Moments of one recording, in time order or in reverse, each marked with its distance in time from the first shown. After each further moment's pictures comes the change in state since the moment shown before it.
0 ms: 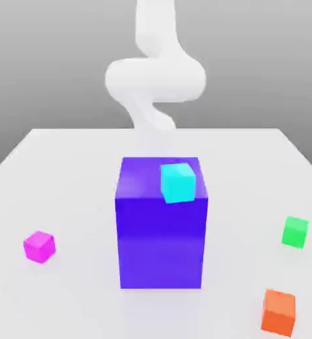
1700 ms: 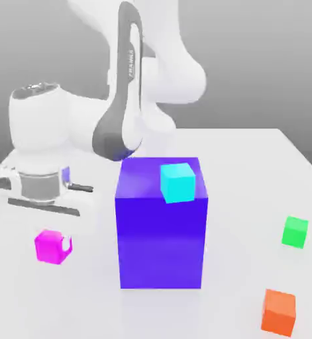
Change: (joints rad) arm -0.130 0.761 -0.103 -0.321 0.118 0.466 -0.166
